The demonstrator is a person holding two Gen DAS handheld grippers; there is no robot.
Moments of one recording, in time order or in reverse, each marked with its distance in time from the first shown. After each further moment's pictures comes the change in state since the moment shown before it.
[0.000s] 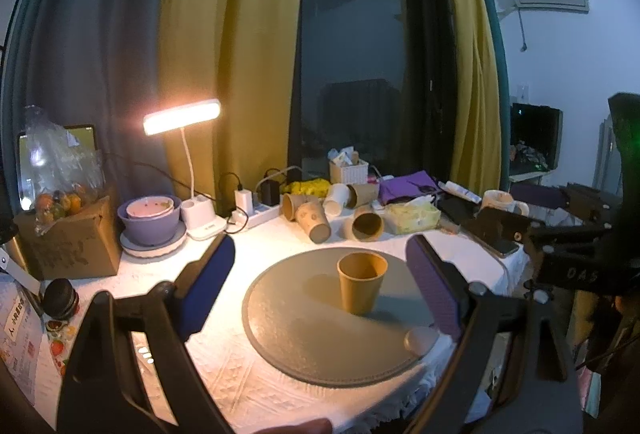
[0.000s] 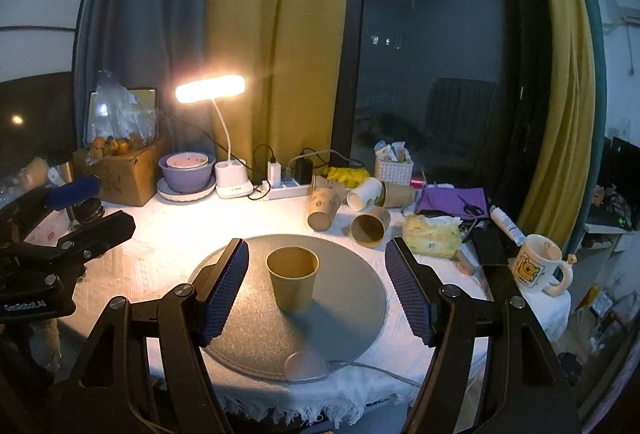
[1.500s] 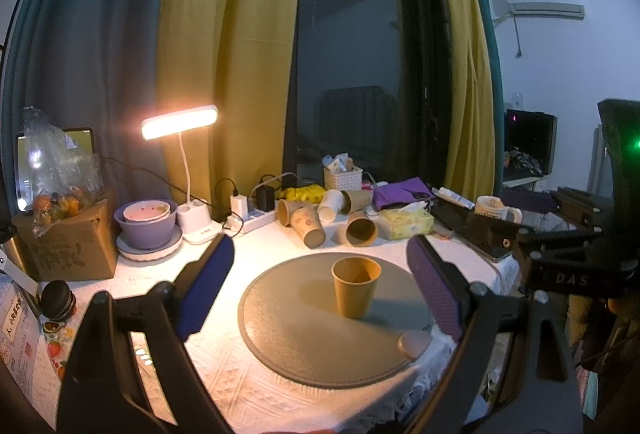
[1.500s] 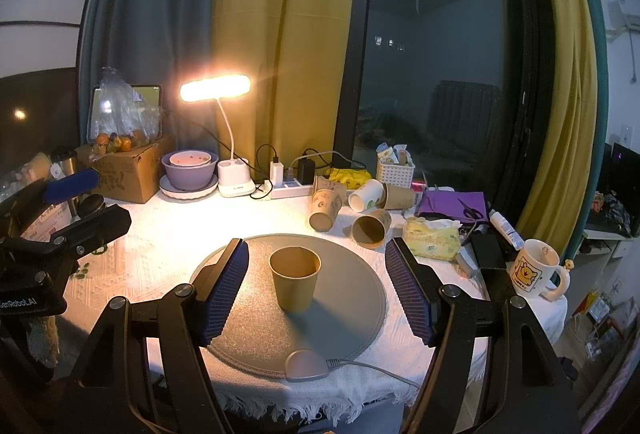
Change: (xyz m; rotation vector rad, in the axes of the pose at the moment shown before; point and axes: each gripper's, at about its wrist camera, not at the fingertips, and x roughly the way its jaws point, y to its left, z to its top) left arm -0.011 -0.005 0.000 -0.005 -0.023 -0.012; right arm -0.004 0.002 0.004 -0.020 0.002 0.007
